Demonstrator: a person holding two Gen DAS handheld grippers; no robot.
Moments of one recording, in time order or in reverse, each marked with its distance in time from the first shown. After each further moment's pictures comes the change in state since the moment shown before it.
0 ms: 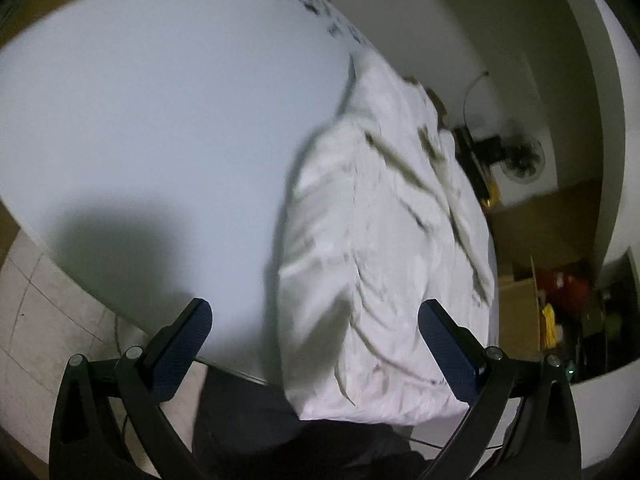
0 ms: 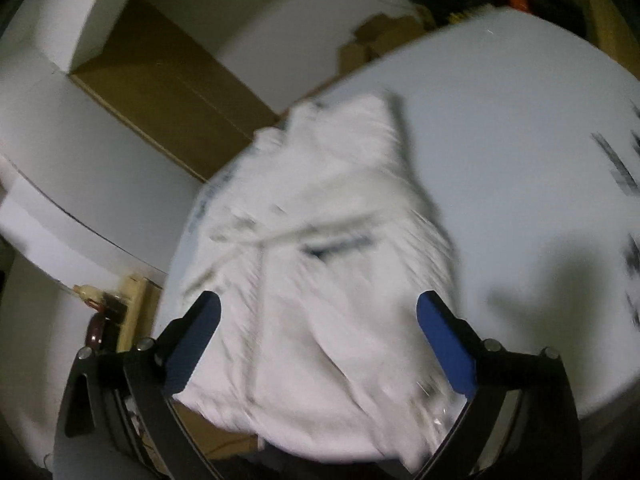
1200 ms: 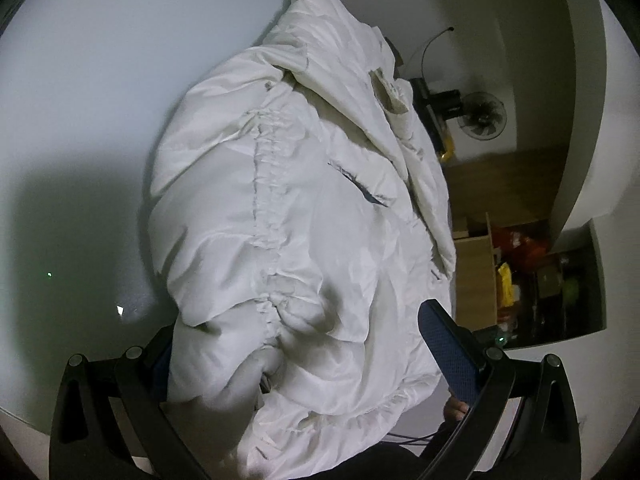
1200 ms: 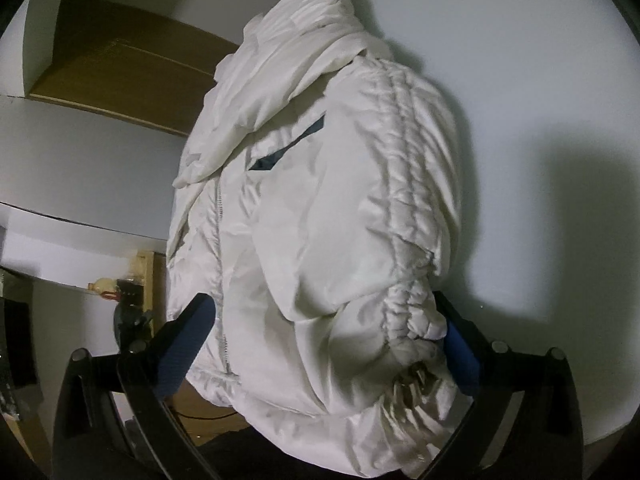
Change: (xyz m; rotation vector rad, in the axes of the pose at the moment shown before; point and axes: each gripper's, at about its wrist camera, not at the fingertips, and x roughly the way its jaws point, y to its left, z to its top) left arm 0.089 -0.042 0.033 0.028 0.188 -0.194; right arm 0.100 -0.058 -0.003 0.153 0.282 0.143
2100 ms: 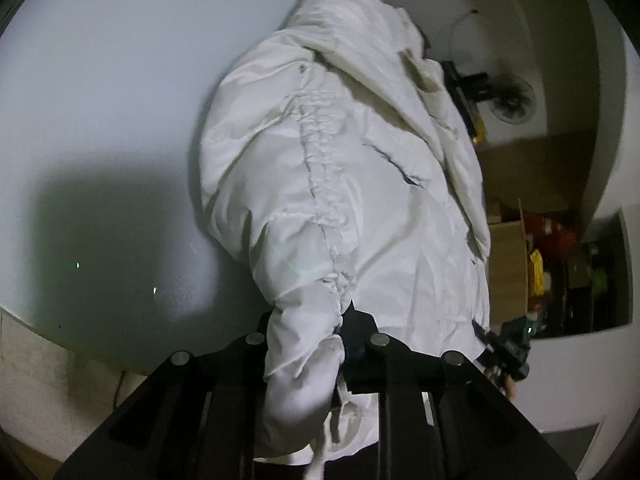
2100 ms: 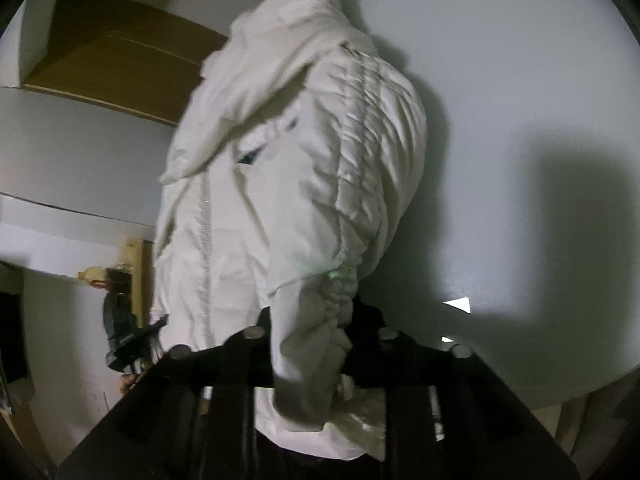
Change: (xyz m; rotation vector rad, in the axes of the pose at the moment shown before) left arm -0.007 0.009 -0.031 -0.026 0.062 0.133; right arm -0.020 -0.015 -0.022 0.017 0.018 -0.102
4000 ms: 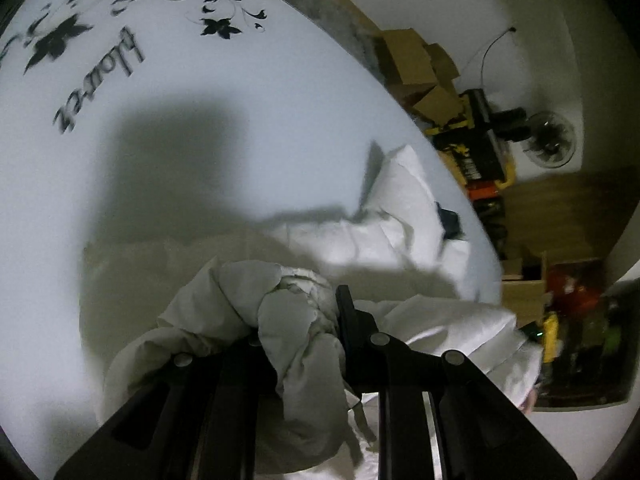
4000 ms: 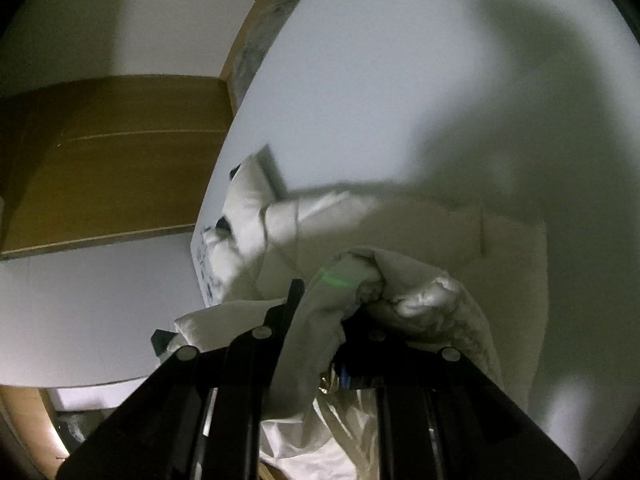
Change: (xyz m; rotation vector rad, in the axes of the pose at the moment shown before) left arm 0.131 -0.139 0.419 0.010 0.003 0.115; right arm 0.111 0.060 0.422 0.269 0.108 0.142
